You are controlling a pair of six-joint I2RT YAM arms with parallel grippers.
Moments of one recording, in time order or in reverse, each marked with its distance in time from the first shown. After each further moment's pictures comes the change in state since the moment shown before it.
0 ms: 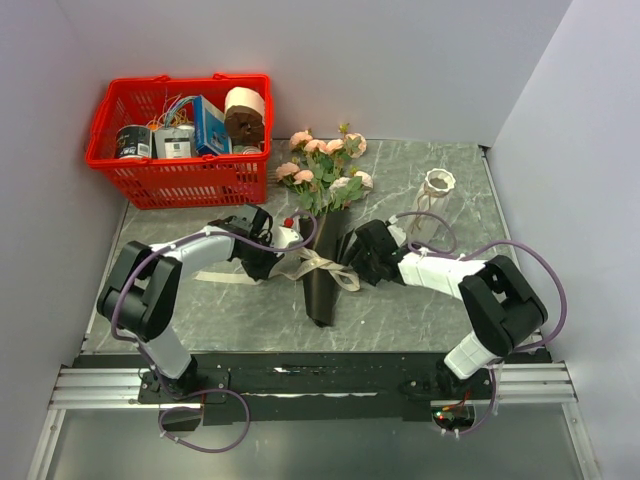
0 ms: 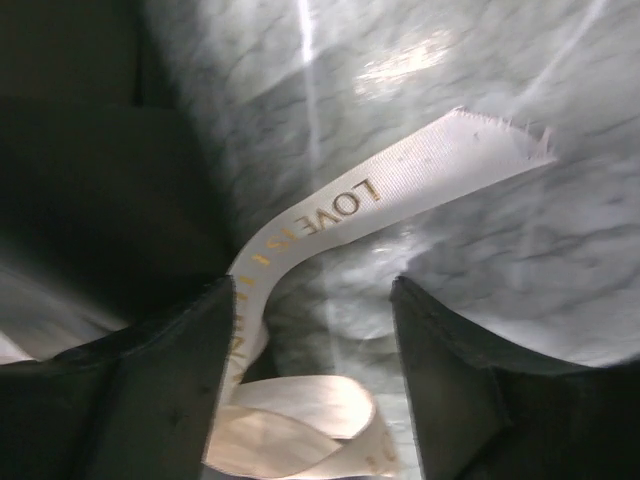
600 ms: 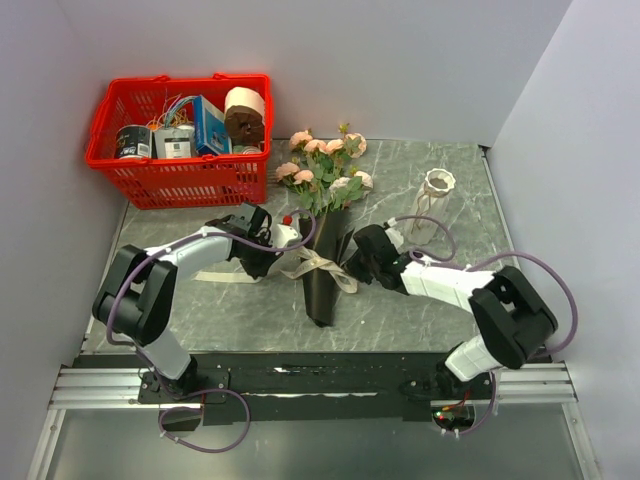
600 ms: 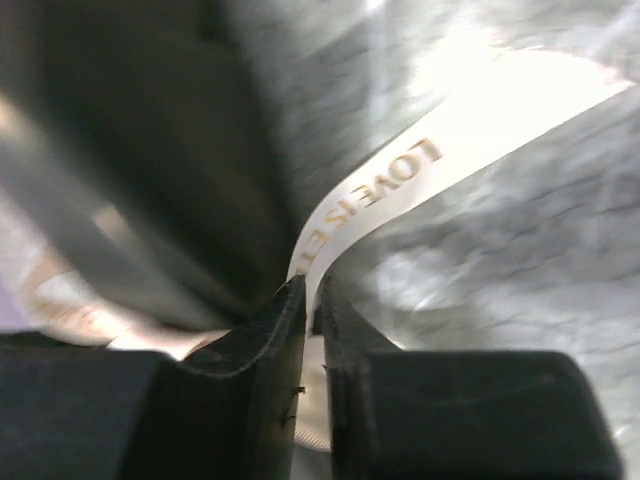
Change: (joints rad) left arm 0.000 -0.033 0.000 -0.005 -0.023 -0.008; right arm 0.059 -0.065 -0.050 0.073 0.008 0.083
